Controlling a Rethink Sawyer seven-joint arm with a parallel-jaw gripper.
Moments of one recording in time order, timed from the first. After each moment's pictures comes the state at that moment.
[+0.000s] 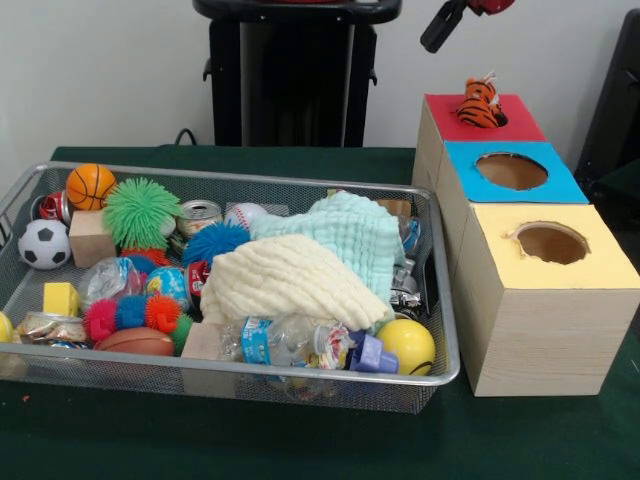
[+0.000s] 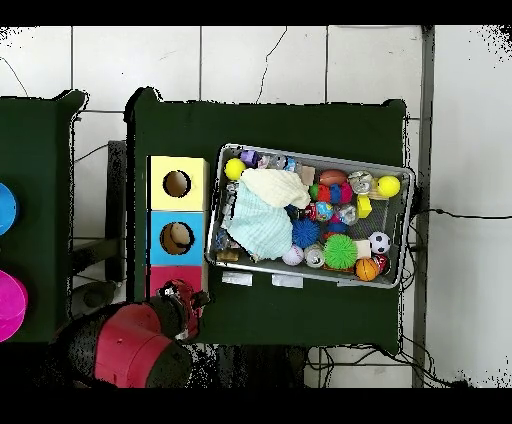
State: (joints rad) arm 0.80 -0.48 -0.89 1.82 0.43 0.65 2.83
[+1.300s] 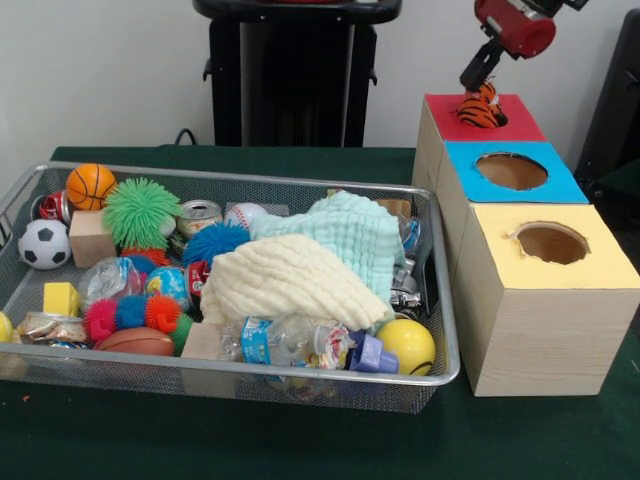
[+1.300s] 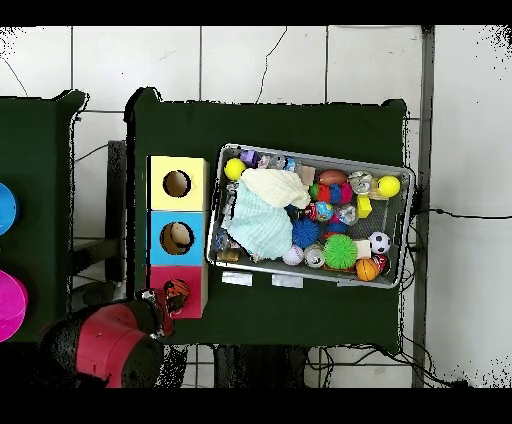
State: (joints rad) arm 0.88 -0.38 -0.82 1.82 0.58 0.65 2.83
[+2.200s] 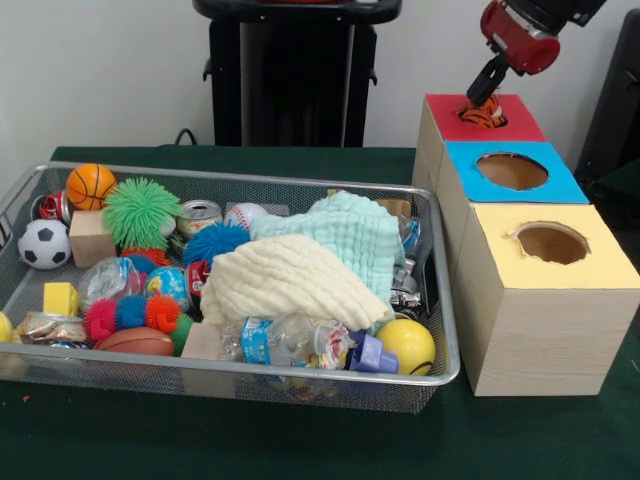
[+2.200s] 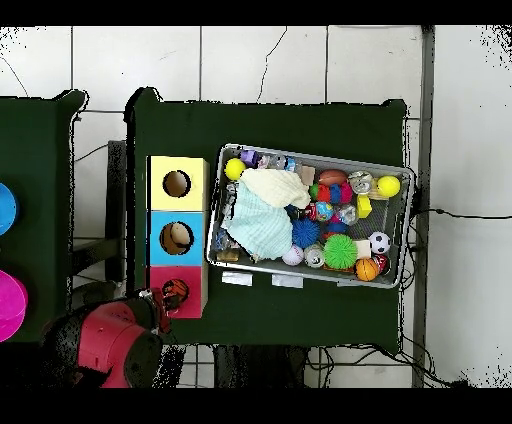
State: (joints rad) arm 0.88 -0.35 -0.78 1.82 0.61 0.62 2.83
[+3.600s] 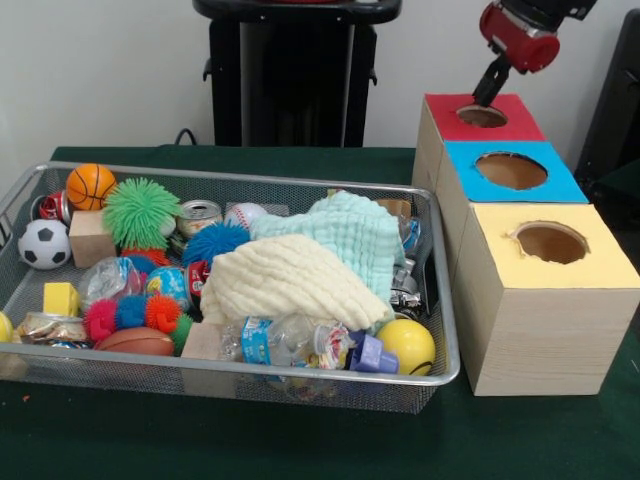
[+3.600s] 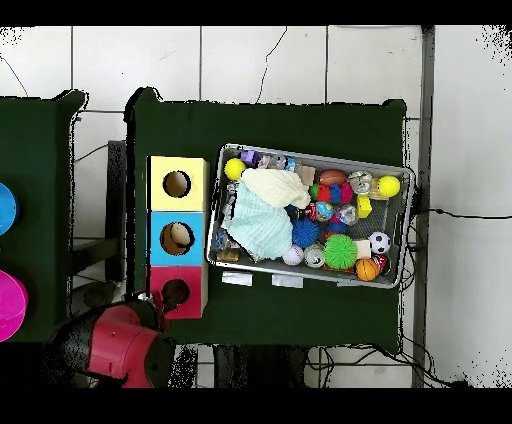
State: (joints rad) arm 0.79 -0.50 -0.68 1.88 0.52 0.62 2.83
